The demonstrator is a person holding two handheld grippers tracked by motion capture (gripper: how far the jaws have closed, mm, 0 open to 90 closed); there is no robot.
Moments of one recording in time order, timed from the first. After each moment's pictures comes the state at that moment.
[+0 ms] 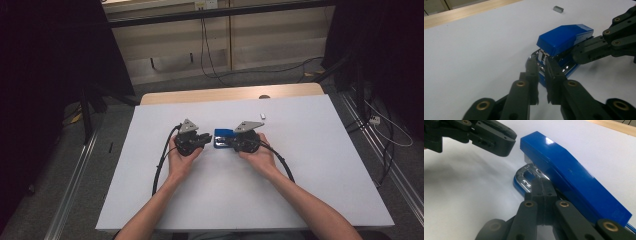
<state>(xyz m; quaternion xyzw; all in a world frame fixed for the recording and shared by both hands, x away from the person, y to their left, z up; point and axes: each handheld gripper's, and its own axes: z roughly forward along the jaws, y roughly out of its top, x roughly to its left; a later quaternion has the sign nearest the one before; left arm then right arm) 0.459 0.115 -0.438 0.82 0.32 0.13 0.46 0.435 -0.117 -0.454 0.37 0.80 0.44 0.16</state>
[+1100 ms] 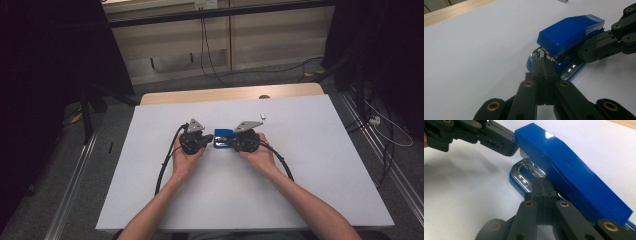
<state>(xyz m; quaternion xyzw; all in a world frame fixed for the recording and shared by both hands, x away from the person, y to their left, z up) 0.465 0.098 -0.445 0.84 0.31 0.15 0.42 0.438 -0.117 -0.457 0.37 0.81 0.42 0.16</state>
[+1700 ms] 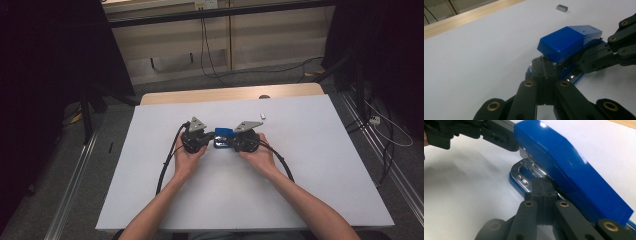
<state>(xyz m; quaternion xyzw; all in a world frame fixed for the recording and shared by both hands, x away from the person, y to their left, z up) 0.465 0.094 -0.439 0.83 0.31 0.16 0.44 0.438 -0.117 -0.457 0.38 0.81 0.42 0.16</state>
